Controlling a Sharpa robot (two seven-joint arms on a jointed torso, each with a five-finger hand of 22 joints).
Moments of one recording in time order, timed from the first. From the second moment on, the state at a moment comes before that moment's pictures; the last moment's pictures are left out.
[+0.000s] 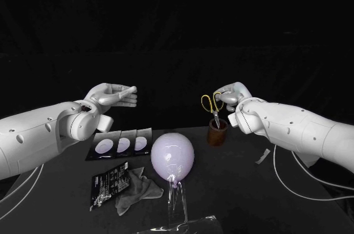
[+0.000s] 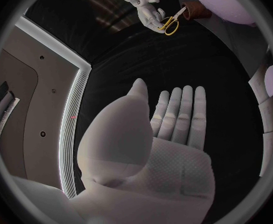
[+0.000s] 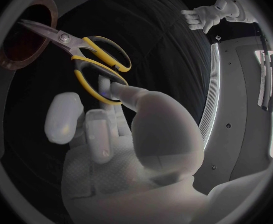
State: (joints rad) left arm 1.38 -0.71 -0.09 1.13 -0.17 -0.14 0.23; left_hand 1.49 -0.06 -0.01 0.29 0.05 0.81 0.21 0.23 0.37 0.98 0.20 0.14 0.07 0.88 0.16 0.23 0.34 0.17 0.82 0.28 0.25 0.09; right arm 1.33 -0.57 -0.16 0.91 -0.44 -0.57 0.13; right_hand 1.28 -0.06 0.74 -0.09 0.05 1.00 0.13 0.27 0.51 1.32 0.09 0.12 0.11 1.47 -0.03 1.47 1.27 0.08 1.43 0.08 1.10 1.31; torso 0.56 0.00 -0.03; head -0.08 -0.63
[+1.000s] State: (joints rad) left arm 1.37 -0.72 -0.09 1.14 -0.17 -0.13 0.23; left_hand 1.49 -0.05 -0.01 0.29 0.05 0.81 0.21 0.22 0.37 0.98 0.20 0.14 0.07 0.88 0.16 0.23 0.34 0.17 0.82 0.28 0.25 0.09; right arm 1.31 -0.66 -0.17 1.00 -0.39 -0.48 0.12; right_hand 1.24 -0.08 0.66 -0.09 0.05 0.94 0.17 0.24 0.52 1.12 0.12 0.06 0.06 1.47 0.03 1.42 1.15 0.12 1.33 0.12 0.84 1.31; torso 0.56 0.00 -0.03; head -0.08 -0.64
